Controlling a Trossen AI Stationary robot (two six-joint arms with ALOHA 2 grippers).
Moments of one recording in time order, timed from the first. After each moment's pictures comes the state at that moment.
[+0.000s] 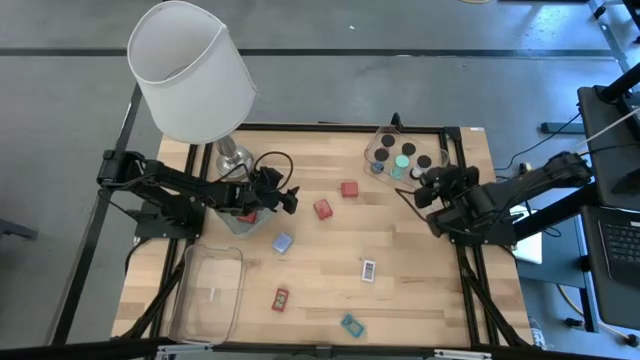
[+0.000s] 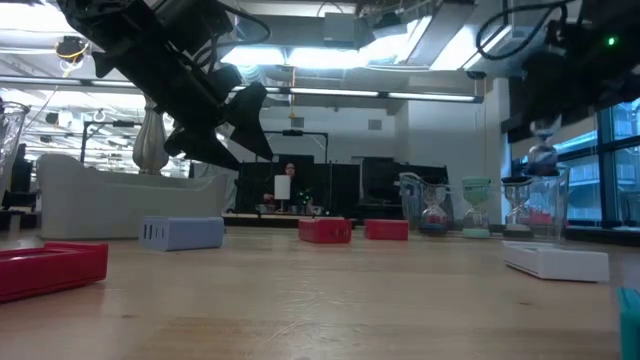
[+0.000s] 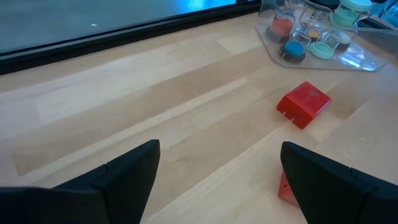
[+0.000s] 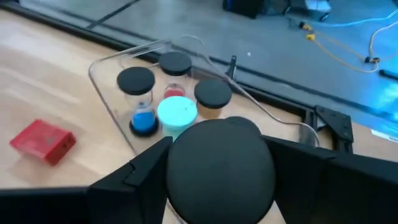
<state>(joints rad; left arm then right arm) 0.00 1.39 0.59 0.11 -0.69 -0.72 0.39 0.91 0.66 -1.35 1.07 1.51</state>
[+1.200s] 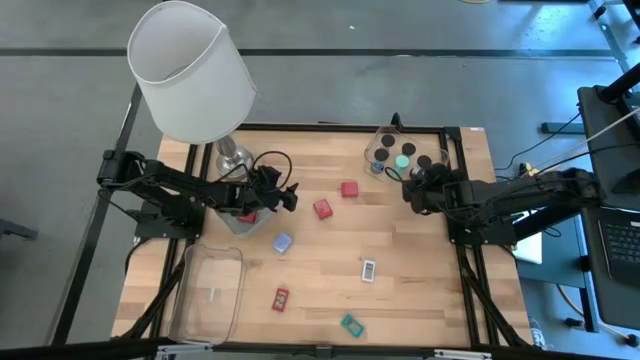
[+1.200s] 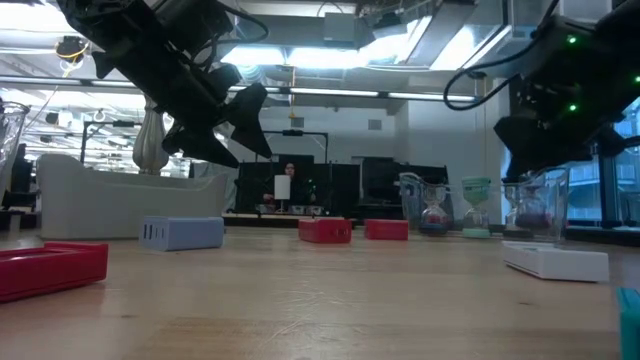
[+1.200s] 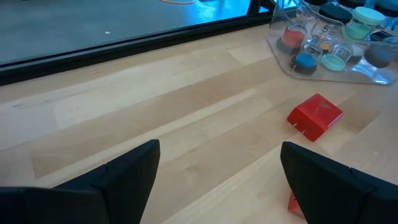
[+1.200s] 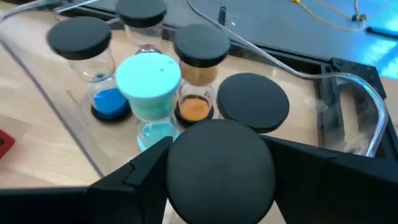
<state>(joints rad) 0.00 1.39 0.59 0.11 -0.75 -0.74 0.02 0.91 0.41 -0.74 0.93 1.11</state>
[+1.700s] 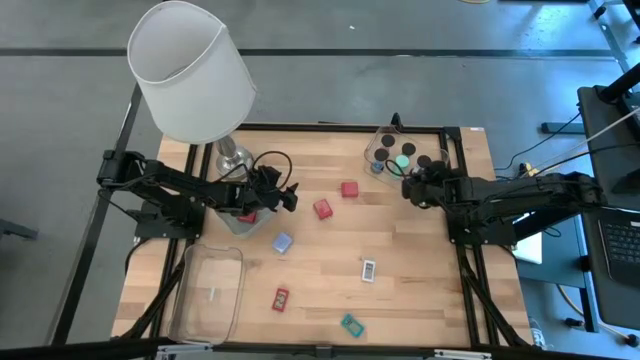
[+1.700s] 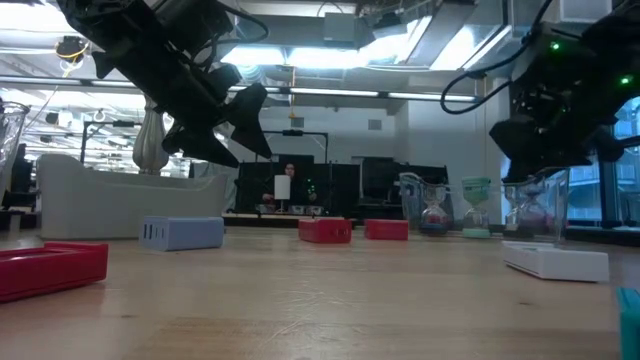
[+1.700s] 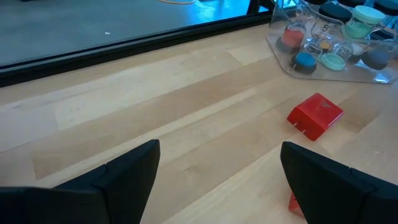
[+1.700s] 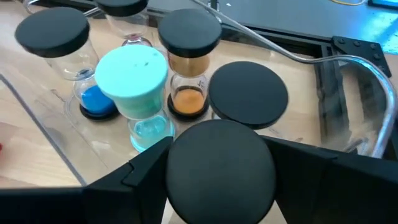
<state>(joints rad) 0.00 1.39 0.59 0.11 -0.75 -0.73 -0.07 0.91 0.41 -0.70 0.85 1.07</state>
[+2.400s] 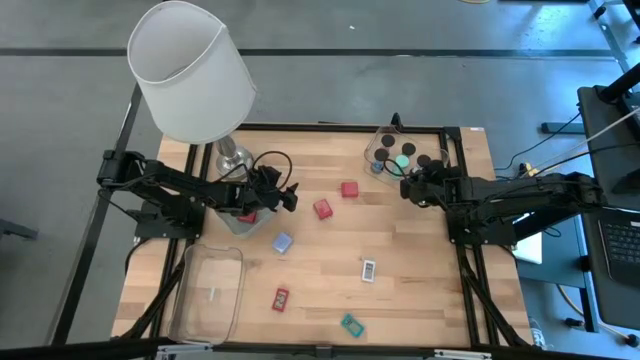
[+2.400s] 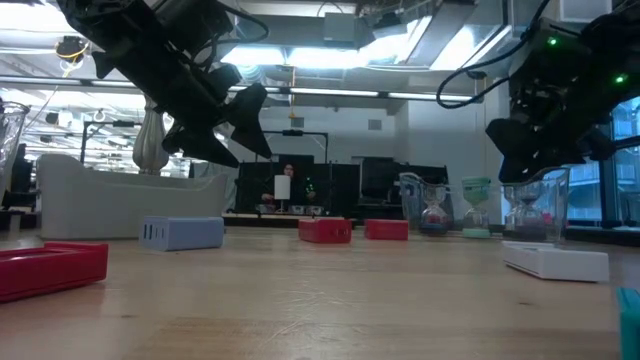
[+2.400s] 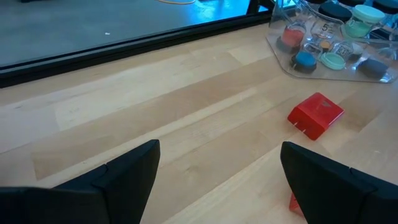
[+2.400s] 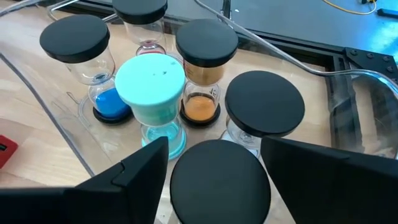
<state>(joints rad) 0.00 1.39 0.59 0.11 -0.75 -0.73 -0.07 0.91 0.41 -0.65 0.85 1.01</state>
